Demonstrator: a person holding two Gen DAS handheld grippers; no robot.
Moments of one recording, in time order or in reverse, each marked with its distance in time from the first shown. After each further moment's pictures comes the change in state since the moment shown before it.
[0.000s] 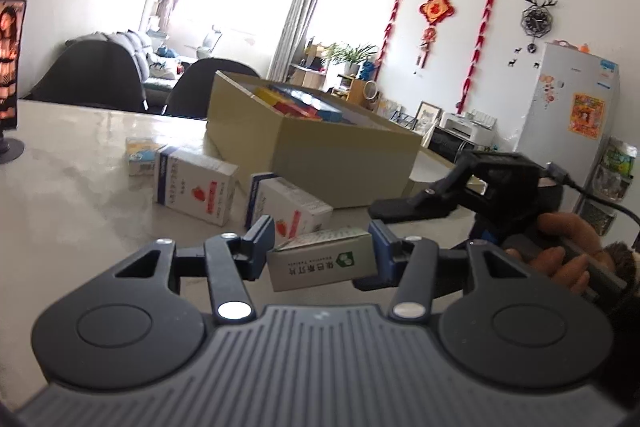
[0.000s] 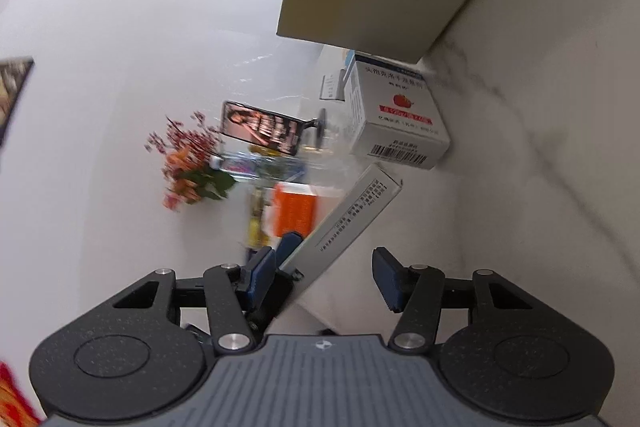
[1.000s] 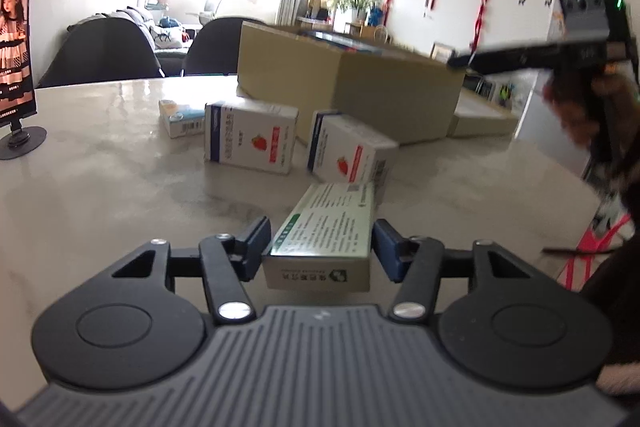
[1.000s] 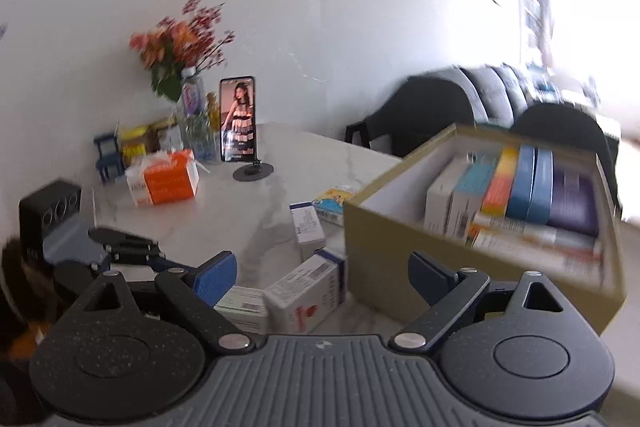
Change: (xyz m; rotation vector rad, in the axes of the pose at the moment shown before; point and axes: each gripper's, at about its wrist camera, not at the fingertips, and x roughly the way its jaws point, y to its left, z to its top) left arm 0.004 0.045 -0.013 0.068 0.148 0.053; right arm -0.014 0.125 -0.005 -1.177 -0.140 -0.517
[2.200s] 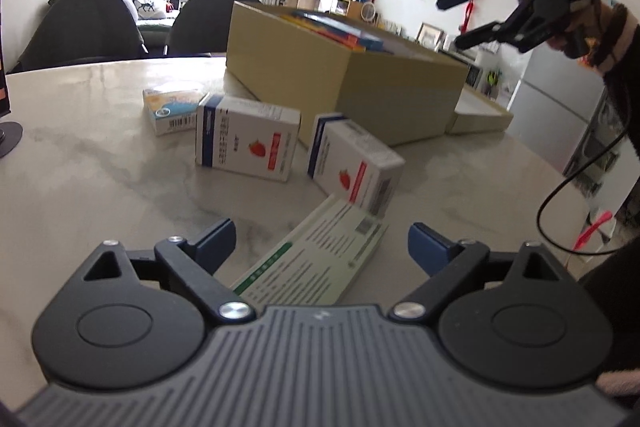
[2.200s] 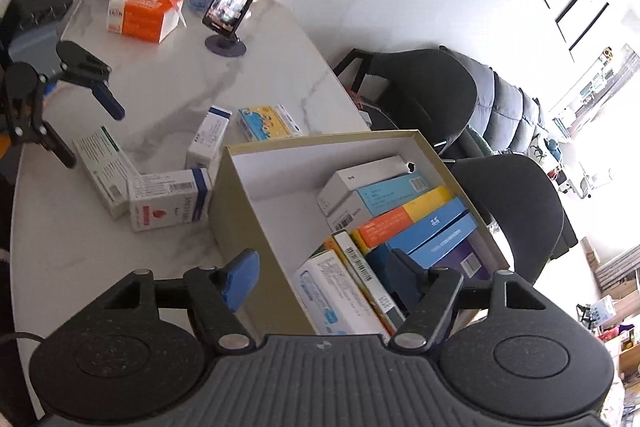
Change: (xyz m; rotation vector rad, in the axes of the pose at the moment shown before) left arm 0.031 0.026 0.024 -0.003 0.129 -0.062; right arm 0.014 -0.040 0.079 -0.634 0.342 -0.138
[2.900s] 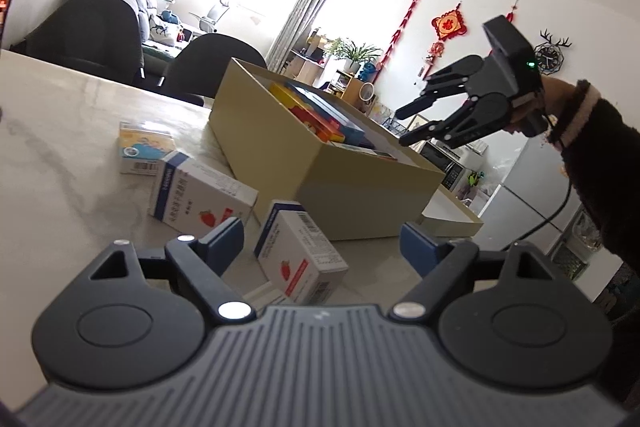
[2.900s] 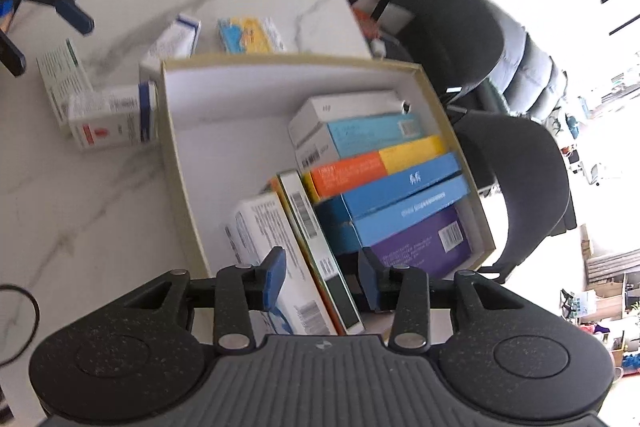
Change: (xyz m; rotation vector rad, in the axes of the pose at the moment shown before) left arm -0.009 -0.017 0.017 -0.234 -0.246 -0.067; right arm 0.051 -0.045 0.010 -0.140 0.242 0.028
